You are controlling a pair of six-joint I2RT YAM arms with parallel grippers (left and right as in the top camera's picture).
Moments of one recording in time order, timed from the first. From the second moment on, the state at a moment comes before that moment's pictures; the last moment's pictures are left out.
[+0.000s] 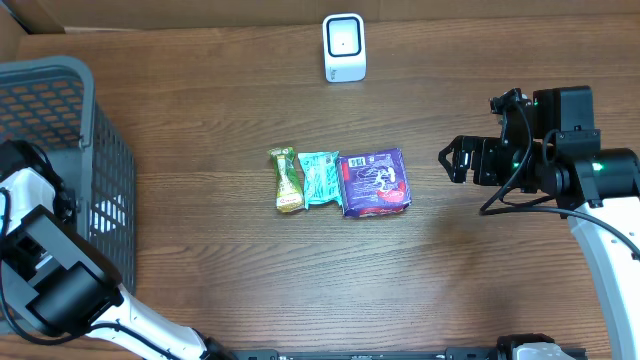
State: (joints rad) left arm 0.75 2.03 1.42 -0.77 -0.40 -1.01; right arm 0.07 1.31 1.27 -1.01 -0.35 0.15
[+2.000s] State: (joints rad) left arm 0.27 2.05 2.71 -1.69 0.50 0.13; right arm 0.07 1.31 1.27 -1.01 -0.35 0.15
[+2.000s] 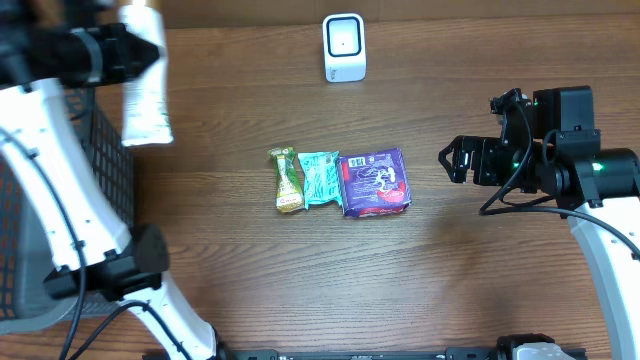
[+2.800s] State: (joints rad) left arm 0.00 2.05 1.65 -1.11 0.15 -0.02; right arm 0.07 1.31 1.27 -1.01 -0.35 0.15
